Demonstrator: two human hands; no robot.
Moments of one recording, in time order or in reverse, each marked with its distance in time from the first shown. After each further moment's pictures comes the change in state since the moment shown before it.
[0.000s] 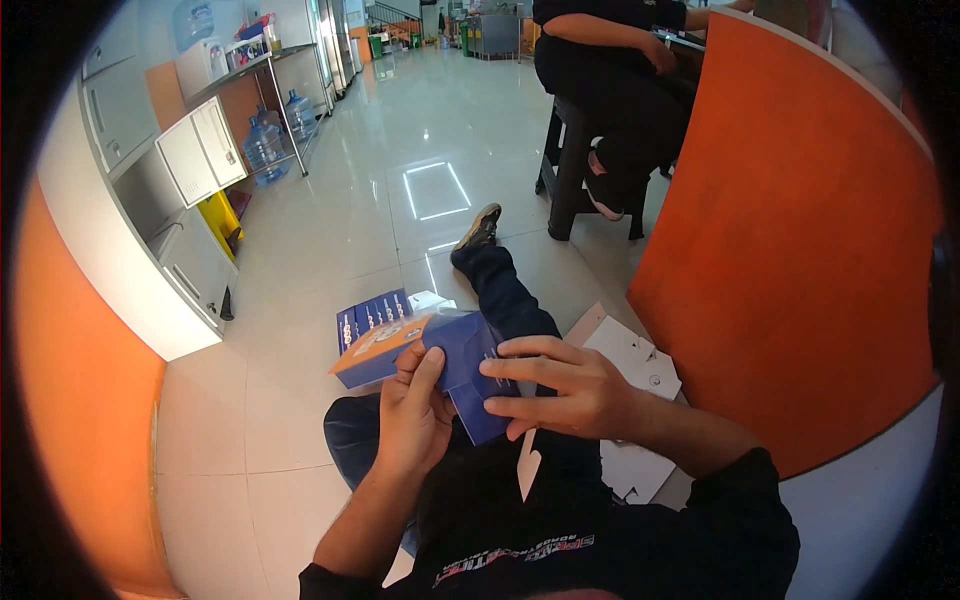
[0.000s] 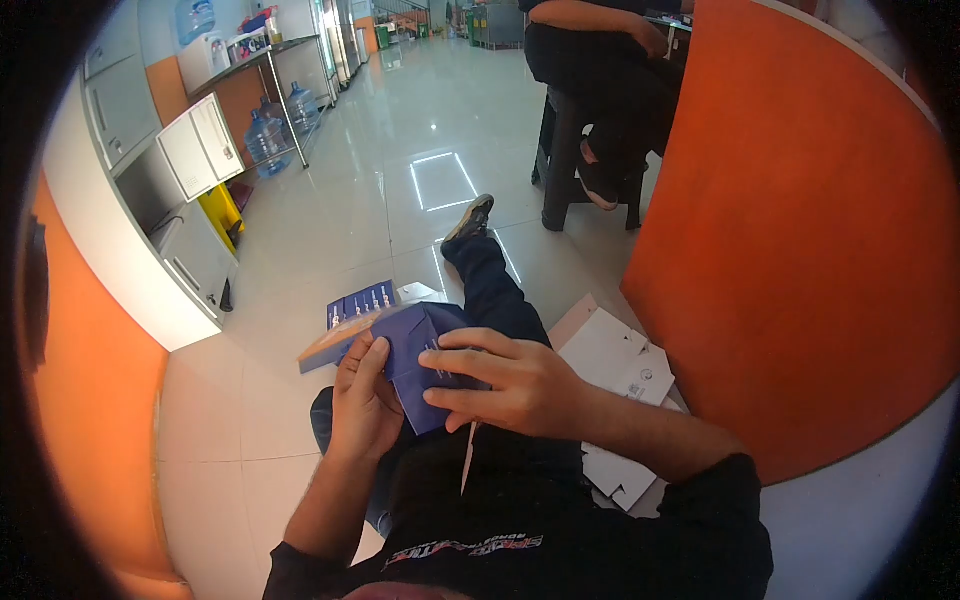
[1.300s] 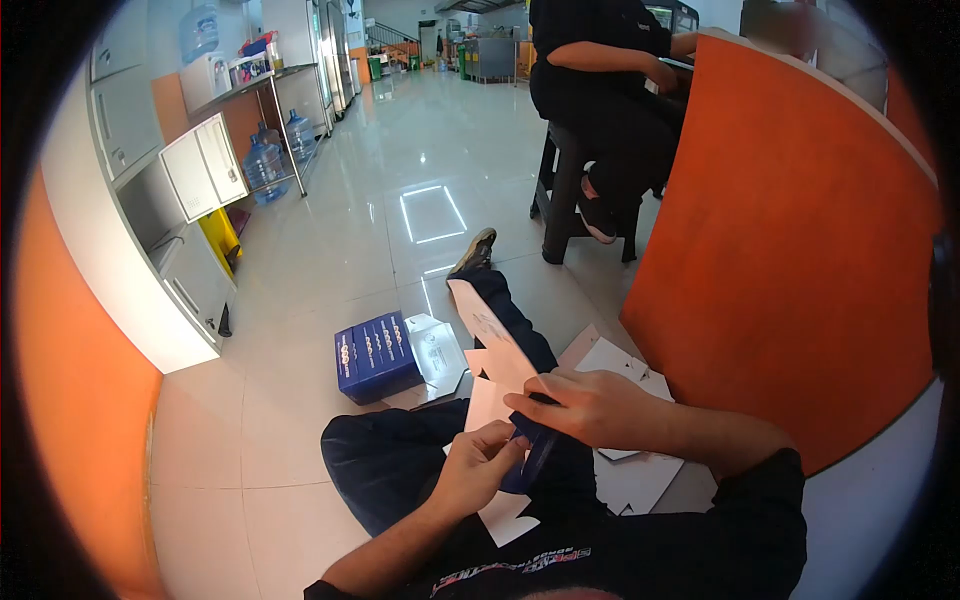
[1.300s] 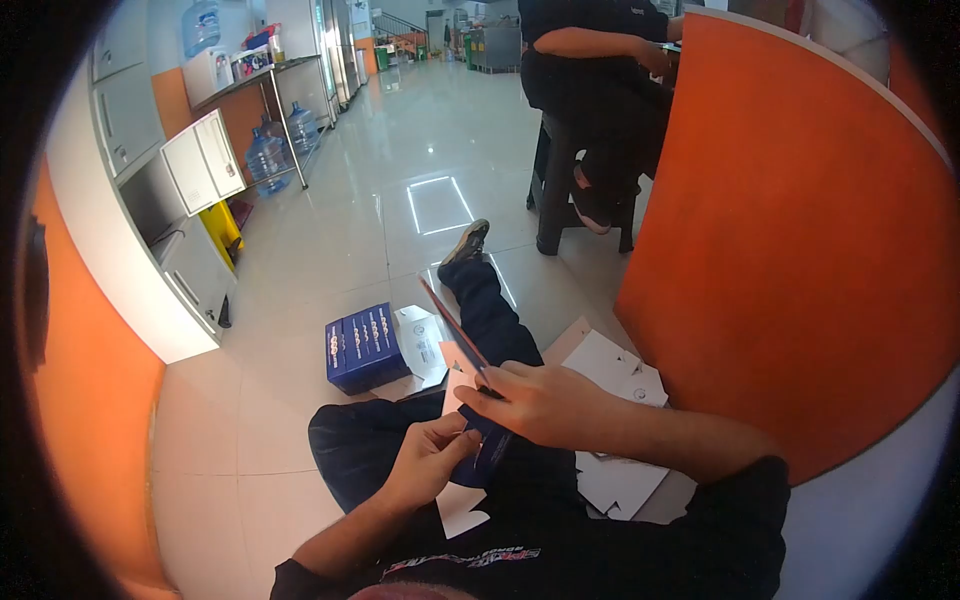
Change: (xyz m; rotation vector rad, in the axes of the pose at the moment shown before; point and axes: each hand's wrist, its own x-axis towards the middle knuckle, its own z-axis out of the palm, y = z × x) left_hand -0.040 -0.053 0.006 0.502 -0.215 -0.239; right_hand -0.019 -0.007 -0.031 -0.244 -0.451 0.121
